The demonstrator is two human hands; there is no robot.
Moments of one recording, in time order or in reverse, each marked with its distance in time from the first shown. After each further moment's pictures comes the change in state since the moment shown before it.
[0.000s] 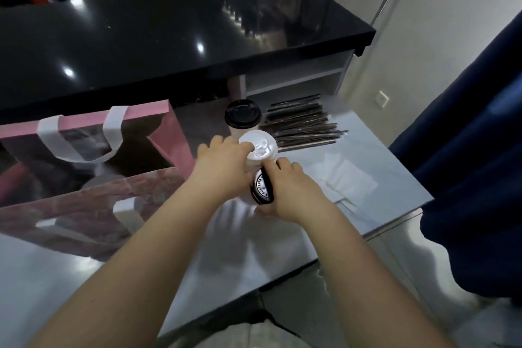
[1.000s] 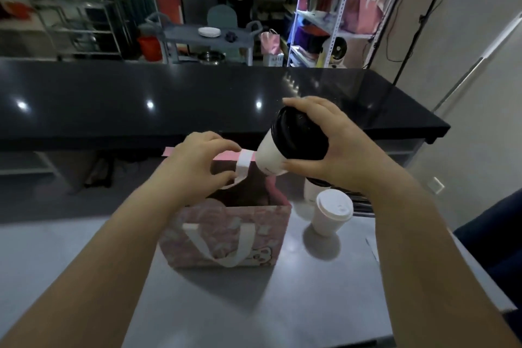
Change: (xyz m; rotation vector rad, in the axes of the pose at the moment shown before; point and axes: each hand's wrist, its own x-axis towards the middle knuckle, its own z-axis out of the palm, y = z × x) left_hand -0.113 -0.181 -0.098 -0.333 0.397 -0.070; right_hand 0.002 -0.150 -0.159 0.298 0.307 -0.593
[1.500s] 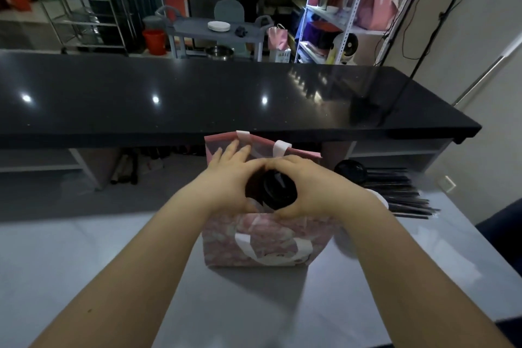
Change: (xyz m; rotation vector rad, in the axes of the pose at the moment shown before) left_hand 0.003 -0.060 0.022 0.195 -0.333 0.056; right_hand 0.037 -0.012 0.116 -0.164 -0.370 0.068
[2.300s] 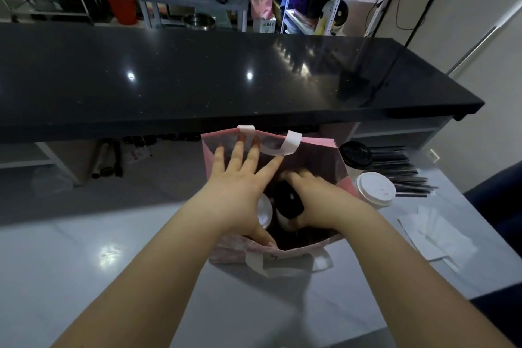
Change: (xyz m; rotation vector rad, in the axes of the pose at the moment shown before) left_hand -0.005 -0.002 0.022 0.165 -0.083 0.073; right_hand 0.013 0.025 0.059 -0.150 -0.156 0.322
